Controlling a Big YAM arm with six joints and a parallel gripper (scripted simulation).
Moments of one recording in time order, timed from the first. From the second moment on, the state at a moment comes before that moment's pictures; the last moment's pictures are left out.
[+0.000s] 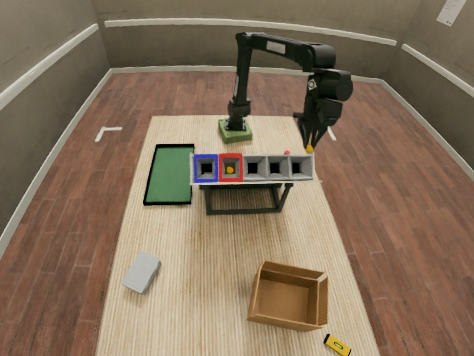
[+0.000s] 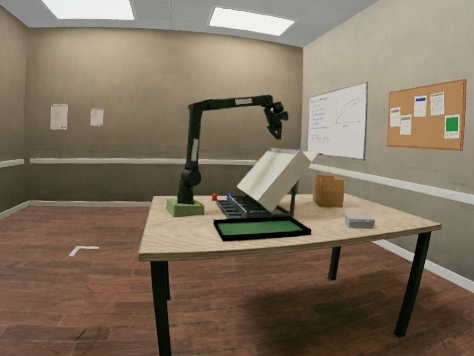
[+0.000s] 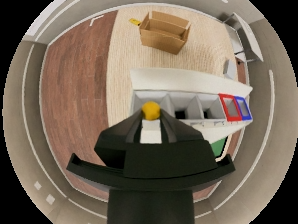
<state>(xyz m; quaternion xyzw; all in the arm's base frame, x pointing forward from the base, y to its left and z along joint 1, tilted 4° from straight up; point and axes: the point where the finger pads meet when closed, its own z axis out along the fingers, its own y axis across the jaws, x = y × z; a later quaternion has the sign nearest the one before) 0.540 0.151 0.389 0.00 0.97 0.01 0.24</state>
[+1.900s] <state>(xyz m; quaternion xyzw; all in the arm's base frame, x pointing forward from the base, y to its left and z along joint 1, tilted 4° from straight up) 0.540 0.151 0.353 -0.01 0.98 0.00 0.22</state>
